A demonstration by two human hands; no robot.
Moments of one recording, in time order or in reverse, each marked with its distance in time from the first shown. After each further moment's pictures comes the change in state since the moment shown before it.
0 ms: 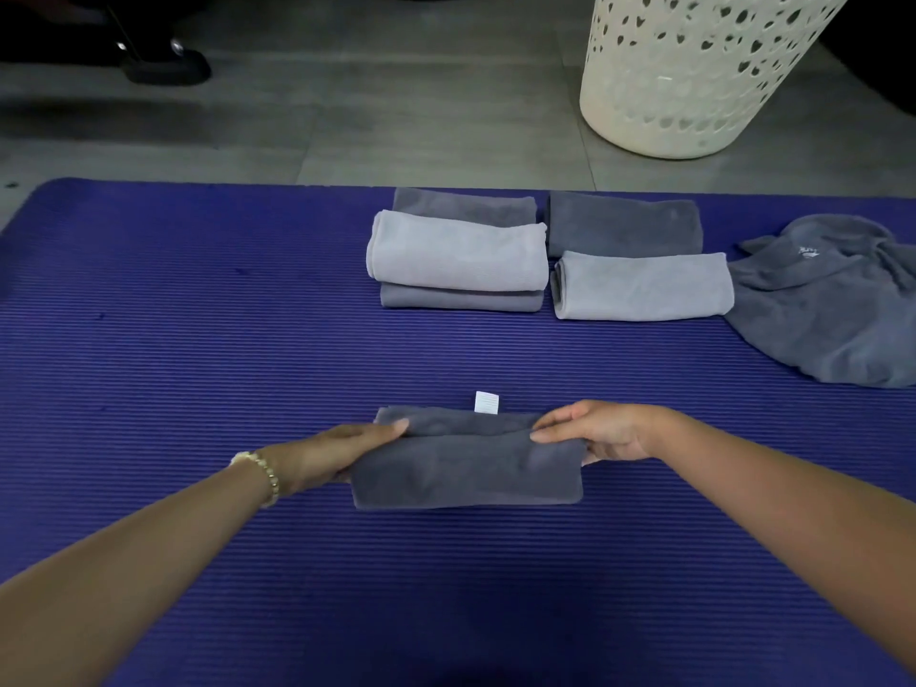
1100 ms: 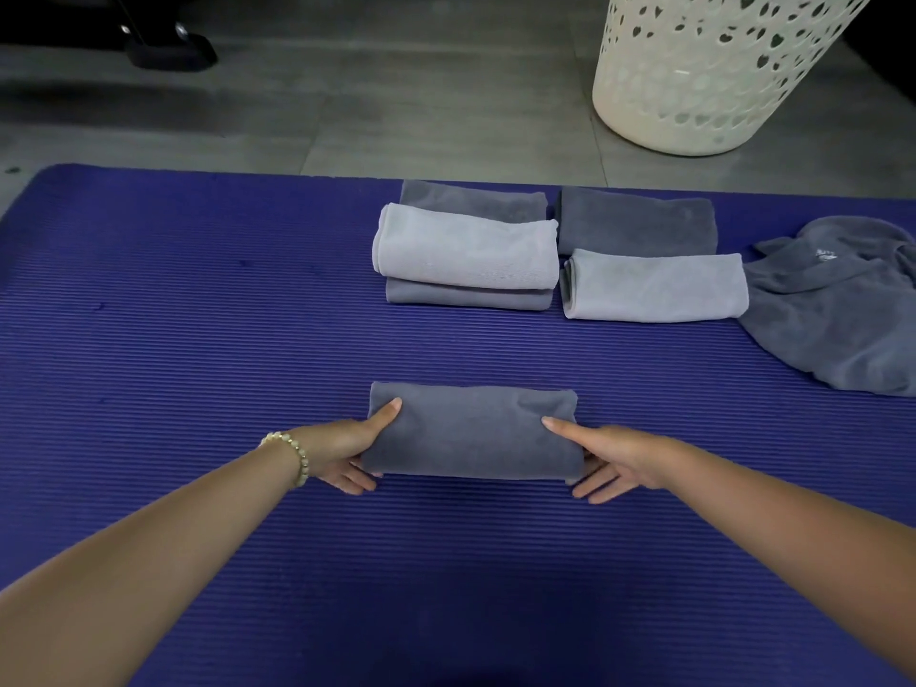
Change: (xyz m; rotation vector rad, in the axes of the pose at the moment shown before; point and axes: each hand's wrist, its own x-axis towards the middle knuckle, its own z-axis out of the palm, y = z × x) left_hand 0.020 0.009 -0.005 -0.168 0.107 -0.351; right_hand -0.006 0.012 0.014 -0.014 0.233 0.212
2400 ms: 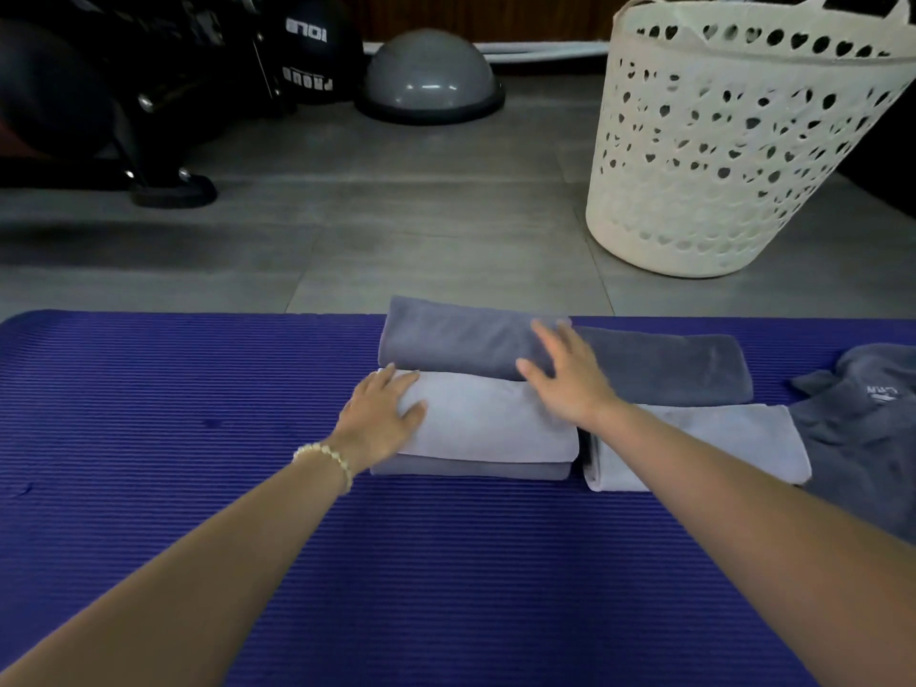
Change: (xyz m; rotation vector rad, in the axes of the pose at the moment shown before) left_hand 0.064 0.188 -0.088 0.488 0.692 0.636; right_hand 0.071 -0.219 -0.098 -0.342 0.705 -0.664
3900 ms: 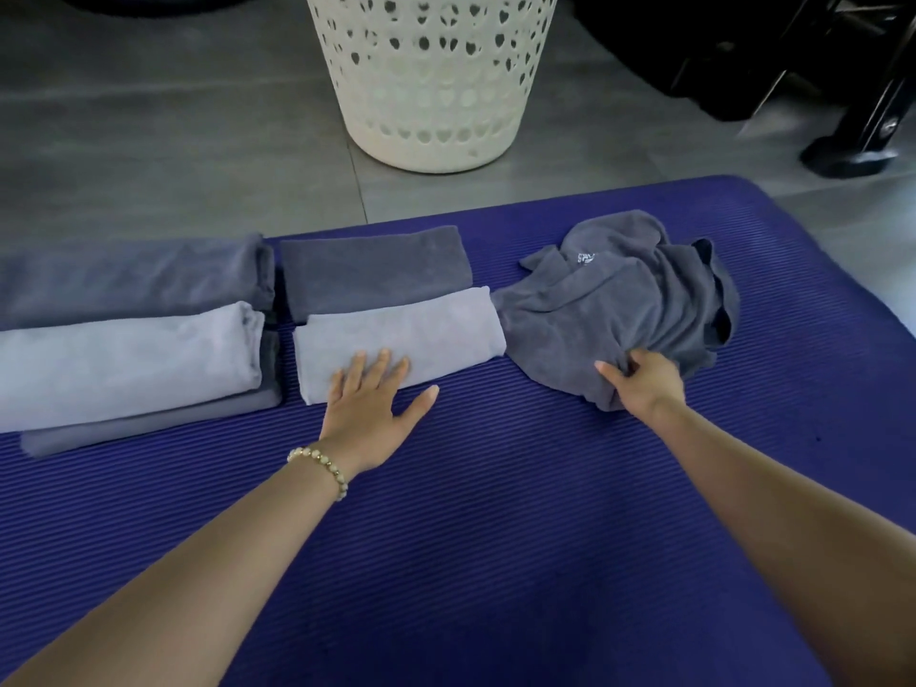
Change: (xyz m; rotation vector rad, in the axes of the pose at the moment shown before) left_hand -0.050 0.228 0.218 0.313 -0.256 0.238; right_hand -0.150 0.371 -0.148 0.022 0.306 0.599
